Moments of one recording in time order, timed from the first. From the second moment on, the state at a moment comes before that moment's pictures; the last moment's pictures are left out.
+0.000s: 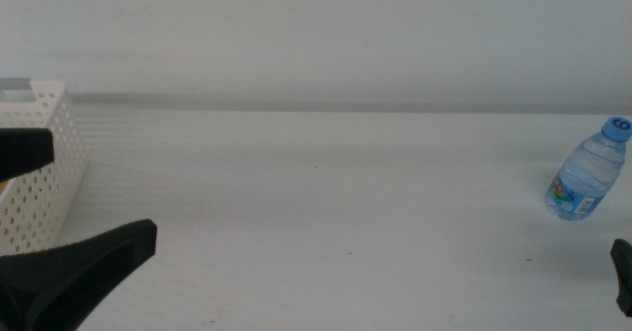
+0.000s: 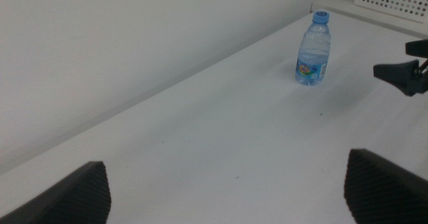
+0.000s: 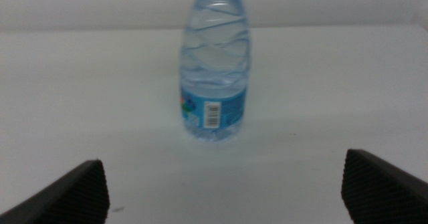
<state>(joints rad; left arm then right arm) -0.49 0.51 -0.76 -0.33 0.69 0.32 -0.19 0.87 -0.01 -0.12 -0.44 0.02</state>
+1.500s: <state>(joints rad) -0.49 0.51 -0.76 -0.33 0.69 0.32 -0.20 1.57 -0.24 -0.05 -0.92 -0.16</state>
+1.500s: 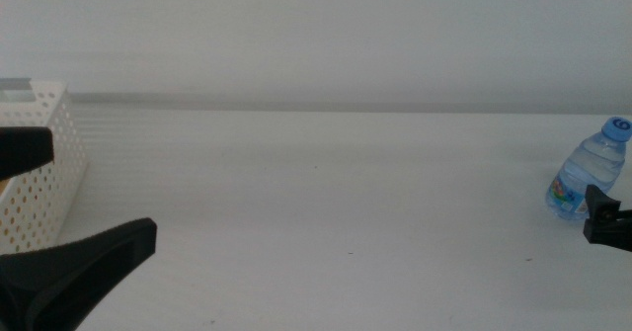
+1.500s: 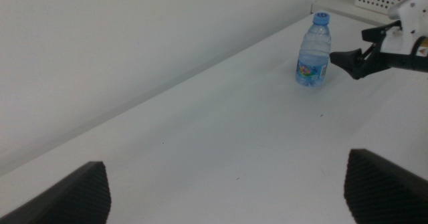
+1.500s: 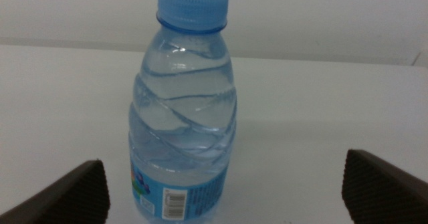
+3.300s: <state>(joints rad) -0.49 0.51 -0.76 -0.33 0.69 0.32 -0.11 1.99 -0.60 -0.07 -0.92 -0.17</state>
